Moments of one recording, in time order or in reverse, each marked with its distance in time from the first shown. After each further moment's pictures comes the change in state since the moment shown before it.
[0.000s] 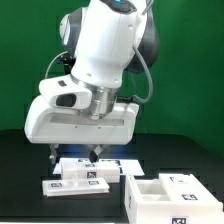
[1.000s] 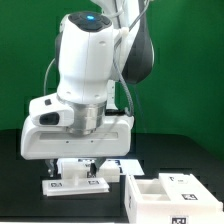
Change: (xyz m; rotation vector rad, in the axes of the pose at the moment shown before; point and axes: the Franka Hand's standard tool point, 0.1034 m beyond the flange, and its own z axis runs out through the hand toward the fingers) arm -0.005 -0.008 0.034 0.135 0.002 0.159
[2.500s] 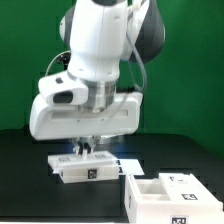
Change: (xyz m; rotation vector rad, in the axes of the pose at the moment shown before) arm -0.008 -0.016 -0.058 -0.003 -0.042 -0.099
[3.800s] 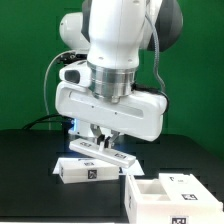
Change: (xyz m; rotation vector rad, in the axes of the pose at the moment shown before) arm 0.013 -0.037 -0.008 0.063 0.014 0.873
